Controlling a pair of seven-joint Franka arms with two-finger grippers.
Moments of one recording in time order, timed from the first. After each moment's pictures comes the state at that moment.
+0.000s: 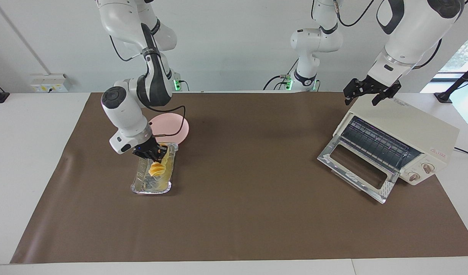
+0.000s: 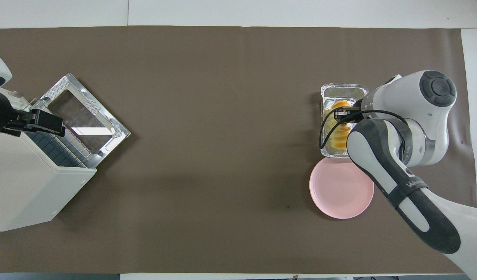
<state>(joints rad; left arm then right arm) -0.12 -0.02 0.03 -1.61 -0.02 1.50 0.00 -0.01 0.25 0.12 -2.00 0.09 2.30 0.14</state>
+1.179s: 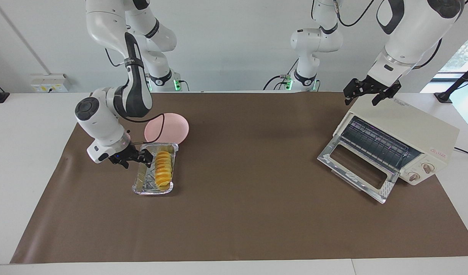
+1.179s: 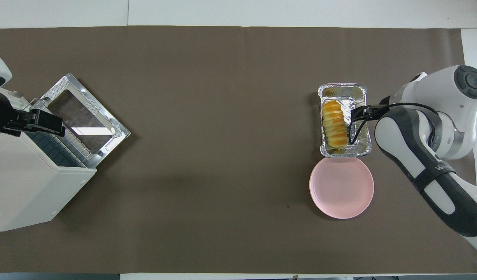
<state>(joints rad) -0.12 -0.02 0.03 -1.61 -0.02 1.50 0.00 -0.13 0.27 0.12 -1.99 0.09 2.26 -0.02</state>
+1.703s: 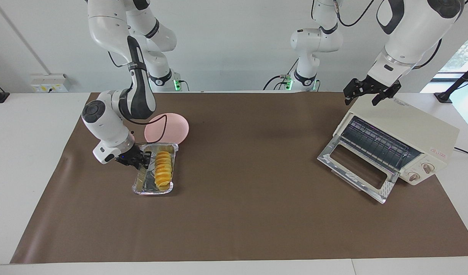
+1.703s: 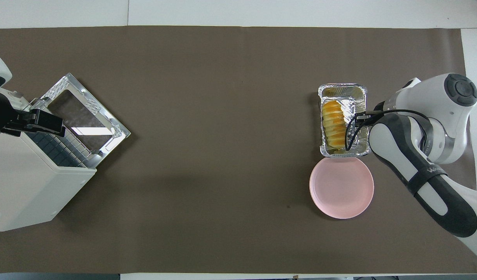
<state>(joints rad) -0.12 -0.02 0.03 -1.61 -0.02 1.50 0.00 -0.12 0.28 0.12 -2.02 0.09 2.30 -0.05</state>
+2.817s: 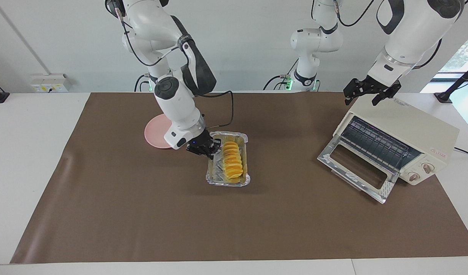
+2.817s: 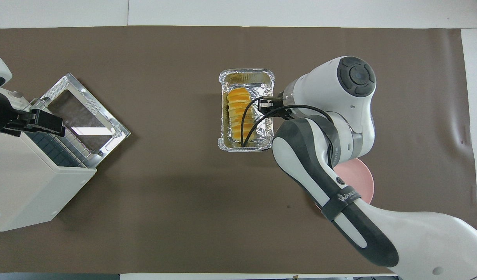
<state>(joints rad) -0.12 -0.02 0.03 -1.61 -0.02 1.50 0.00 0.29 0.36 0.14 -1.72 0.25 2.23 0.38</state>
